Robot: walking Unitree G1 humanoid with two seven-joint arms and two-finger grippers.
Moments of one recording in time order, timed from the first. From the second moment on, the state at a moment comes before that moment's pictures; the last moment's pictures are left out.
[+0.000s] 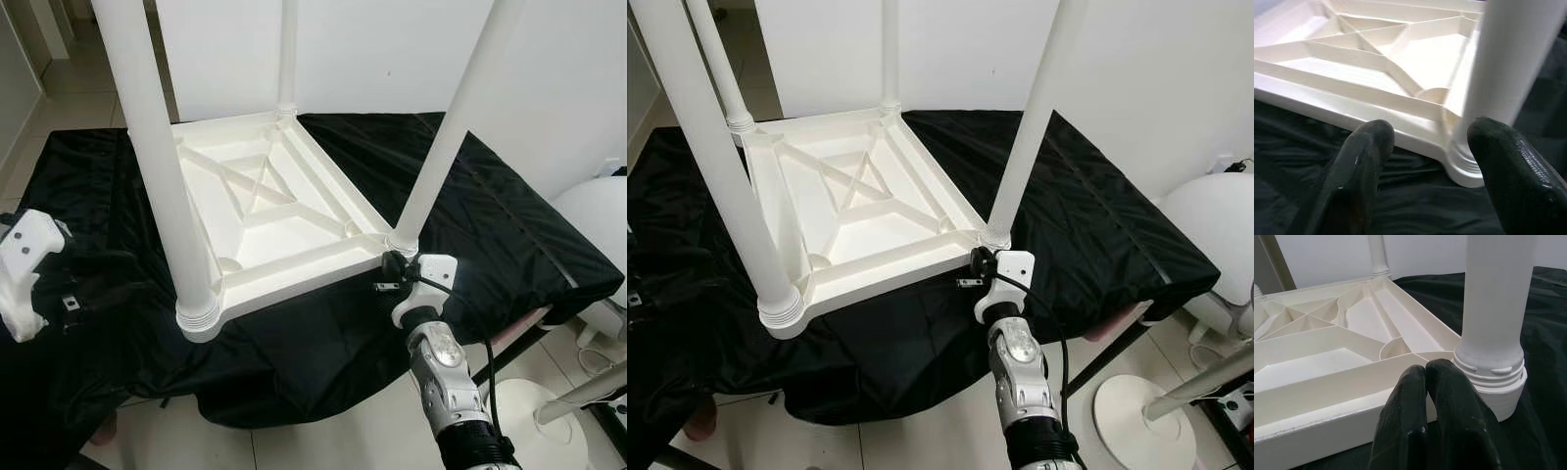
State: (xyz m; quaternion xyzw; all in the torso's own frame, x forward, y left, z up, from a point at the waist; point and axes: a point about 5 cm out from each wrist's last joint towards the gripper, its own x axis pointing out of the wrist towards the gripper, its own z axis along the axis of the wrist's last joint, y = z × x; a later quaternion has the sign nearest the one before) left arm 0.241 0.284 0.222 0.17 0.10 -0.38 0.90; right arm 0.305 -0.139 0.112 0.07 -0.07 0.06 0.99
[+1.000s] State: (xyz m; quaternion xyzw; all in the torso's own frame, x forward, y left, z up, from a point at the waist) left arm 0.310 0.214 0.222 0.08 -0.07 -0.33 0.94; right arm 0.302 -0.148 0.104 0.11 -0.04 -0.03 0.99
